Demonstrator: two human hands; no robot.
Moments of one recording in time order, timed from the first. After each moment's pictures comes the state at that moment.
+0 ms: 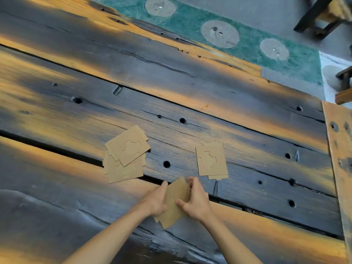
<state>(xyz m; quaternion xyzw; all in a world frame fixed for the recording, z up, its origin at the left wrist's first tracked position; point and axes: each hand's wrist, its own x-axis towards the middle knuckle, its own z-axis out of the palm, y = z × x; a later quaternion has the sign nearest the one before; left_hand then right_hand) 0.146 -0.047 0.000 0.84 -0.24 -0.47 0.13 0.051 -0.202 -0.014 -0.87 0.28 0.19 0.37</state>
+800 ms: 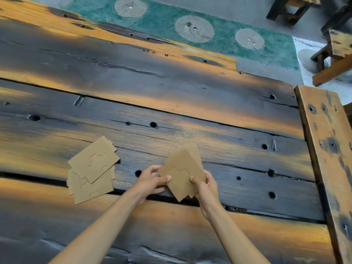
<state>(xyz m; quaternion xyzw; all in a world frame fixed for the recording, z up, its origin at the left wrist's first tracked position) 0.178 -0.140 0.008 0.65 0.09 -0.52 0.54 0.047 -0.293 0.007 -0.49 0.52 -0.05 0.69</state>
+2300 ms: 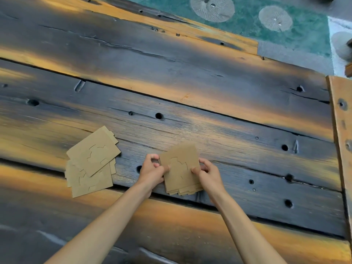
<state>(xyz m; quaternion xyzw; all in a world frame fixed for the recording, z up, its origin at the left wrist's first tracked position) 0.191 -0.165 -0.027 0.71 0.19 -0.40 0.54 0.088 -0.325 -0.013 -0.63 0.45 0.08 0.62</state>
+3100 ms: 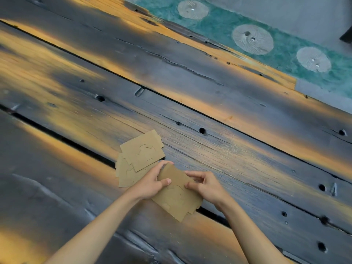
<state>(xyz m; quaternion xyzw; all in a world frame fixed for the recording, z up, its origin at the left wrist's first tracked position) 0.223 -0.027 0.013 0.75 -0.07 -0.41 0.52 0.155 -0.235 0.026 -0.68 0.25 0.27 0.64</state>
